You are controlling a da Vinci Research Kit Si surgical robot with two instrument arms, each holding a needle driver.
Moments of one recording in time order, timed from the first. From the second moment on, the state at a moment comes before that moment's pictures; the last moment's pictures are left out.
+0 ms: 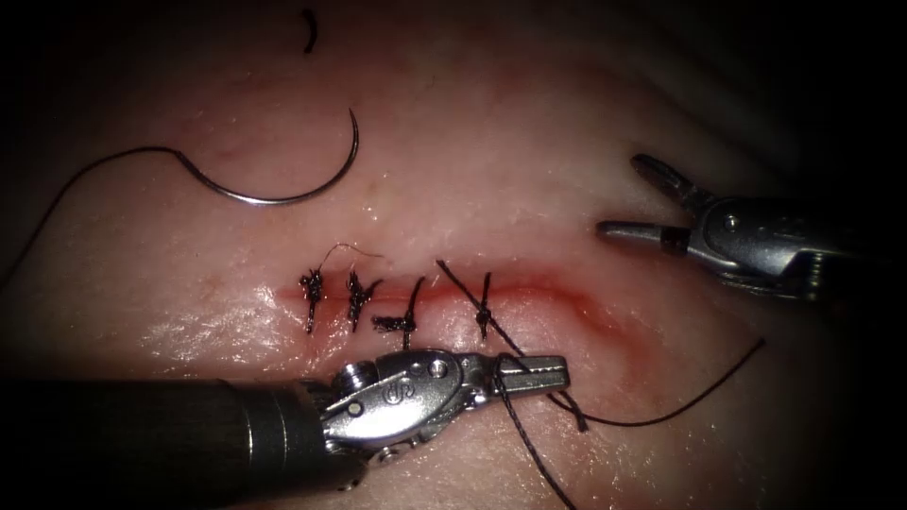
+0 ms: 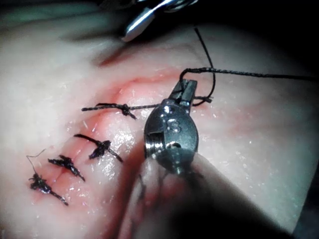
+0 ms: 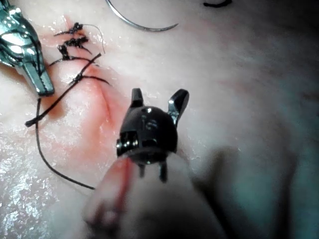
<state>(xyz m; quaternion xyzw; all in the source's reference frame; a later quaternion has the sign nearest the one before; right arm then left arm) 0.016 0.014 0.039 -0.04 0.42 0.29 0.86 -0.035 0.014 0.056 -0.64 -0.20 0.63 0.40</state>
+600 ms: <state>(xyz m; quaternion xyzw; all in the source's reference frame) 0.016 0.014 0.039 -0.04 0.42 0.29 0.86 -0.040 0.003 0.048 -0.67 -0.26 0.61 0.33</state>
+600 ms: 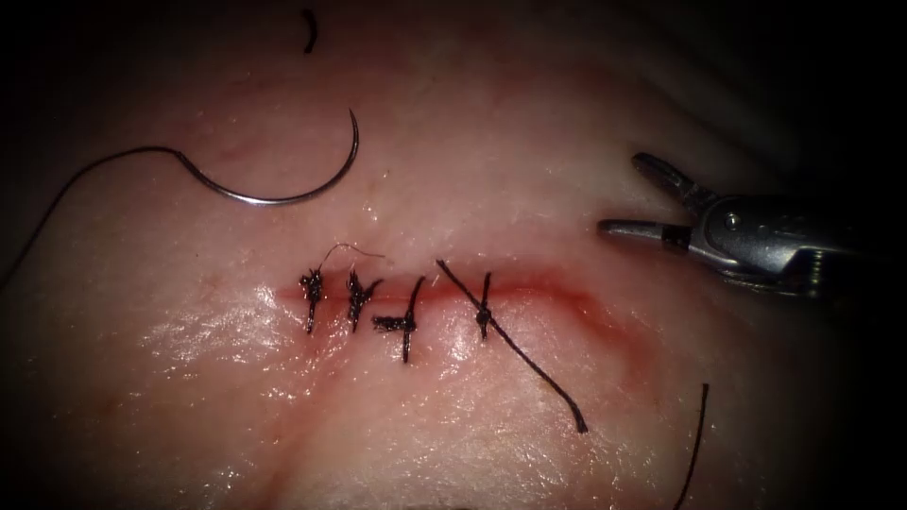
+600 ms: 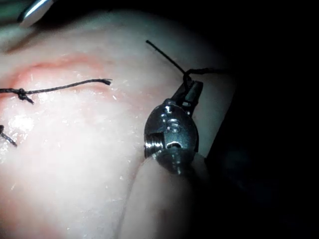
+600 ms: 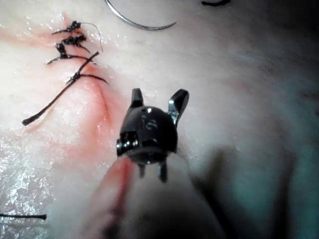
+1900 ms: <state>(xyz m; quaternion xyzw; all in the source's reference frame) 0.016 0.013 0.039 -0.04 0.43 0.29 0.86 -0.029 0.002 0.052 -0.50 -0.22 0.81 0.20</state>
